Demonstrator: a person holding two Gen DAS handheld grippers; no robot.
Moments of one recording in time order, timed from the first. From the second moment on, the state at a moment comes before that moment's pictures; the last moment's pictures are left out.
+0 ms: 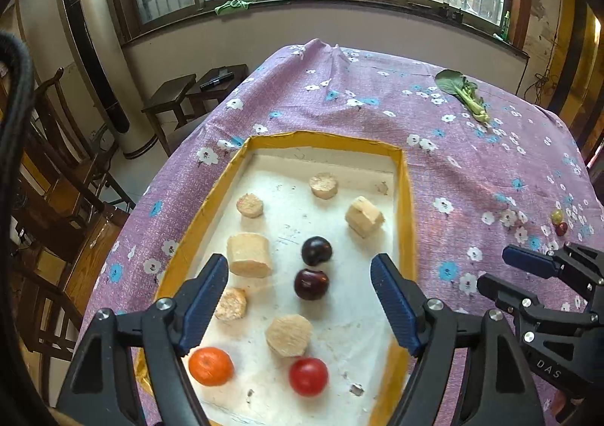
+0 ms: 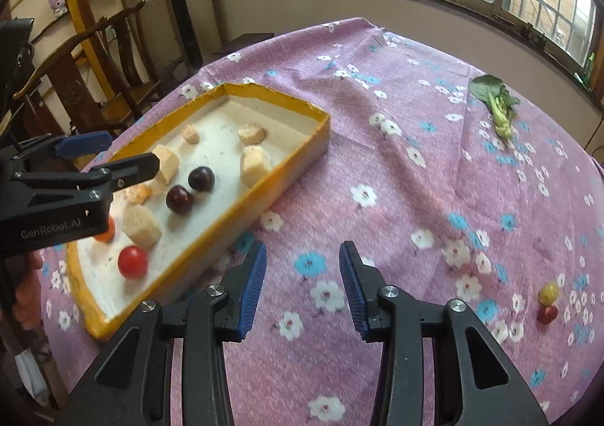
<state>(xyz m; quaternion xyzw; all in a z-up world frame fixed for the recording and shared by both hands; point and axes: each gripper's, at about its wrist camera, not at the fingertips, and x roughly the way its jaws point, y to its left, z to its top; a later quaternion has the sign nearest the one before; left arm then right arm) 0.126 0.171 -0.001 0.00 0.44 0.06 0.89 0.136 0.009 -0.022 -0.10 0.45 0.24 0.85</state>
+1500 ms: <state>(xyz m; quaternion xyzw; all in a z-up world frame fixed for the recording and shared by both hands) 0.136 -0.069 -0.025 0.03 0.51 -0.08 0.86 0.152 -0.251 -0.046 -0.03 0.43 0.14 0.89</state>
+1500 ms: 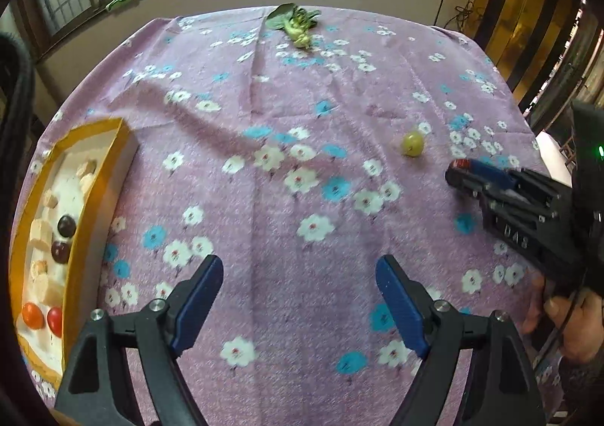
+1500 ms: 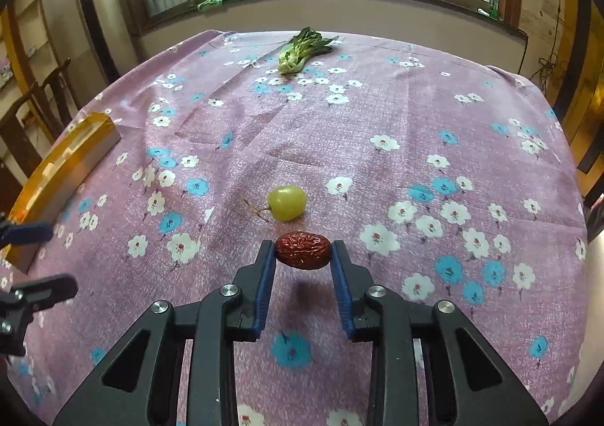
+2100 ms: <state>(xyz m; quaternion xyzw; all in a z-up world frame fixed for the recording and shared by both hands) 0.234 -0.190 -0.061 0.17 0.51 -0.25 0.81 0.100 -0.309 -0.057 0.00 0.43 0.13 0.89</state>
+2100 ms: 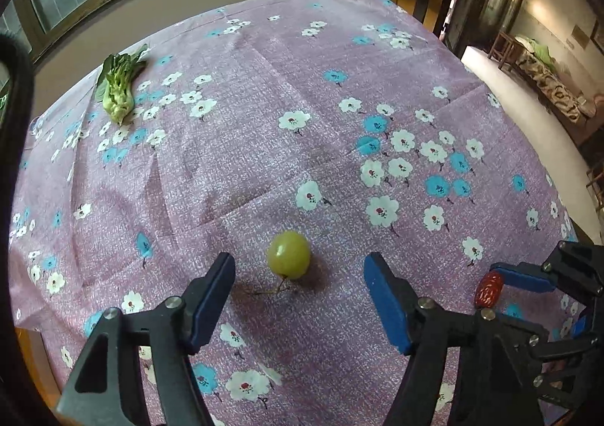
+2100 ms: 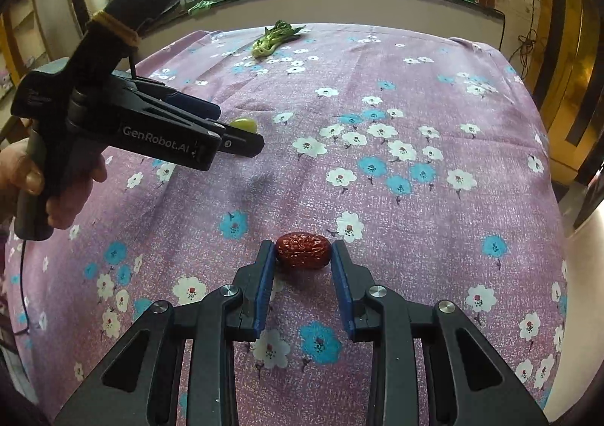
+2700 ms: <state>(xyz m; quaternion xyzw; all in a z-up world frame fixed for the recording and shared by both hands) 0.223 -0.178 -0.059 0.17 0.50 -0.26 0.81 0.104 -0.308 -0.057 0.03 0.44 0.14 0.89</state>
